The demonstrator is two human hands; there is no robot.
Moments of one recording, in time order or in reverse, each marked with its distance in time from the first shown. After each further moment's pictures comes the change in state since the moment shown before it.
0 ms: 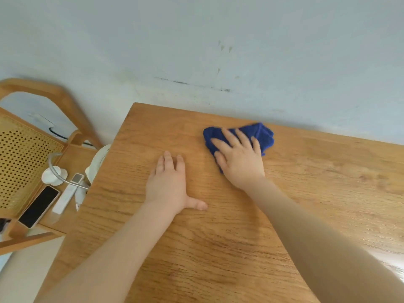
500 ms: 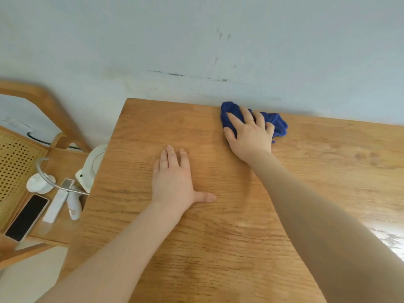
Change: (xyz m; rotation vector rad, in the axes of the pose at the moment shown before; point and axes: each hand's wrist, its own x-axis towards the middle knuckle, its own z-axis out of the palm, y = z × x) left_hand 0.002 -0.010 0.009 0.028 0.043 0.072; right_hand 0.027 0.007 -0.005 -0.065 -0.016 0.303
